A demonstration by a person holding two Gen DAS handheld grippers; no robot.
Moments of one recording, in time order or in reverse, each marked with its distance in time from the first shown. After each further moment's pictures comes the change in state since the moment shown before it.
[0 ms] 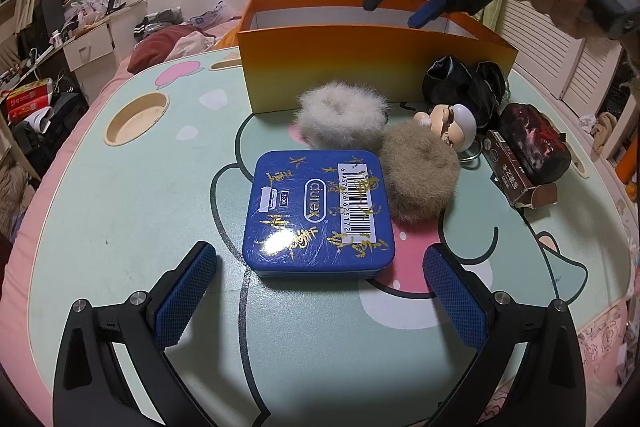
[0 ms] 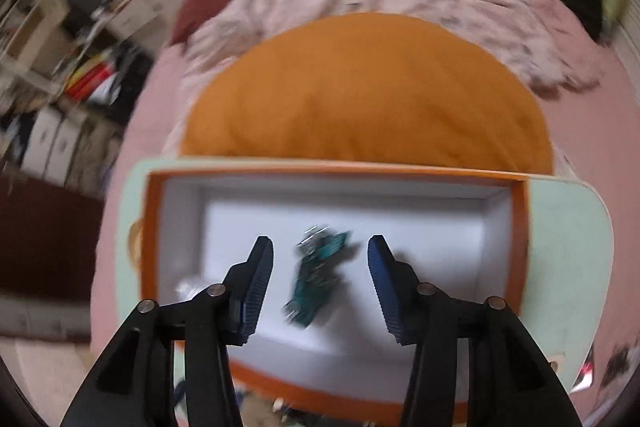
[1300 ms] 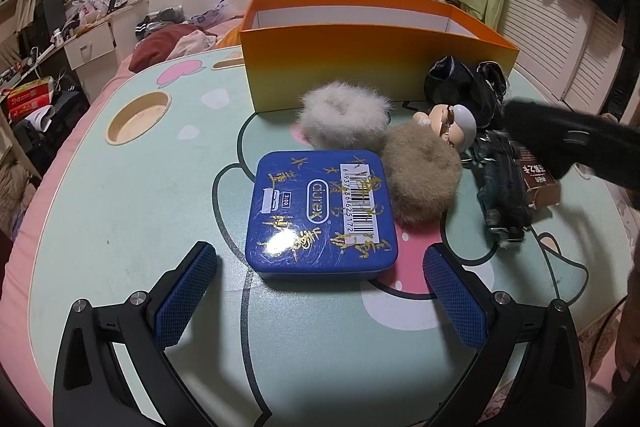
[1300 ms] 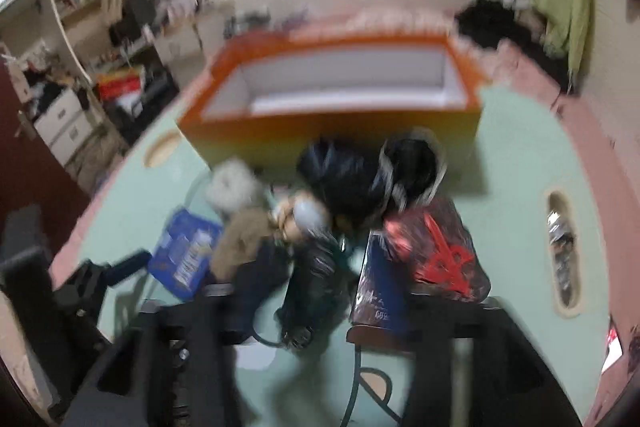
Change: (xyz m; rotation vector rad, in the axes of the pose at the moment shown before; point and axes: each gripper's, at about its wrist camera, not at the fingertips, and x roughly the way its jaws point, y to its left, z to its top) left arm 0.000 0.000 0.001 0.031 0.005 -0.032; right arm -0.023 0.025 -0.235 -0.115 -0.533 -0.079
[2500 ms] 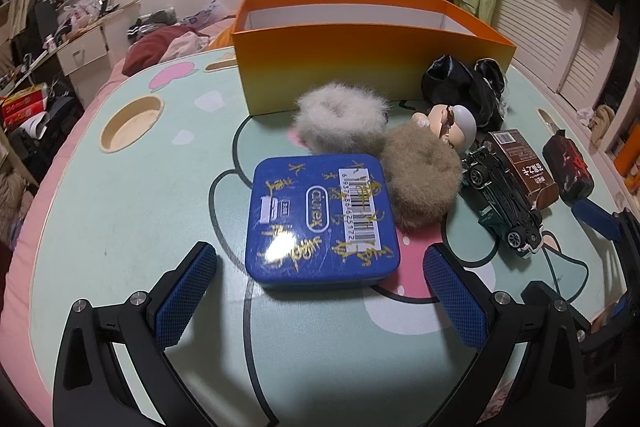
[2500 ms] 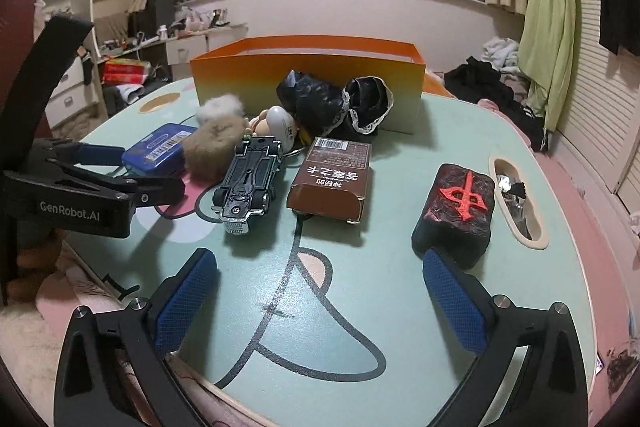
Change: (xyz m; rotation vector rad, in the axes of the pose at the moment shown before) left arm 0.005 0.002 0.007 0.083 0.019 -0.056; right arm -0.003 -0.012 -0.097 -0.178 -0.117 -0.103
